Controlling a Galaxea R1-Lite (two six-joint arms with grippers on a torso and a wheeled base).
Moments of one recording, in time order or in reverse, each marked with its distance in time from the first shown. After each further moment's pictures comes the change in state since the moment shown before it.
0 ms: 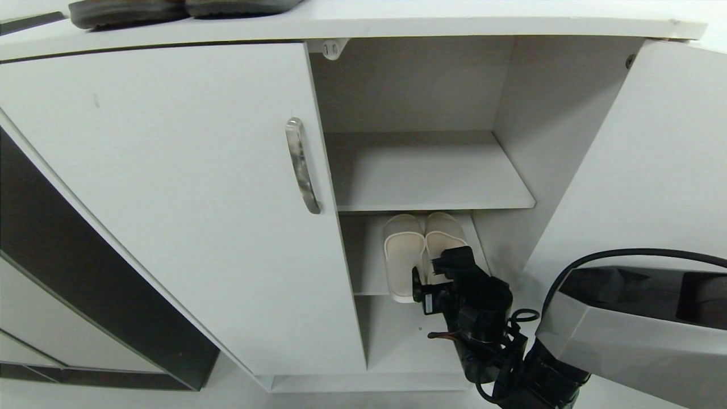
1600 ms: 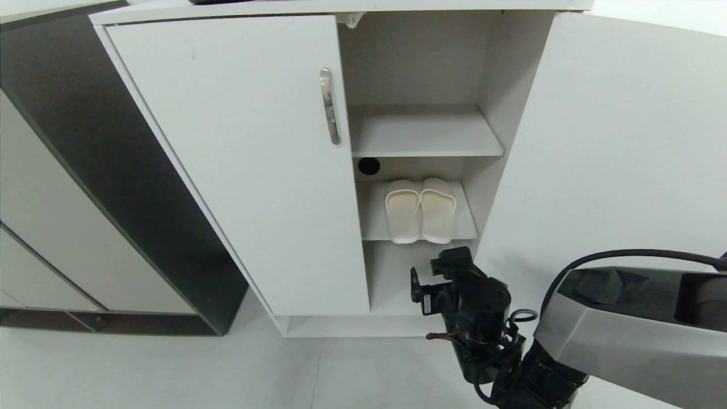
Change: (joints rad) left arm 0.000 0.000 0.000 0.000 -0.001 0.001; right arm 0.004 0.003 -0.004 0.000 0.000 -0.001
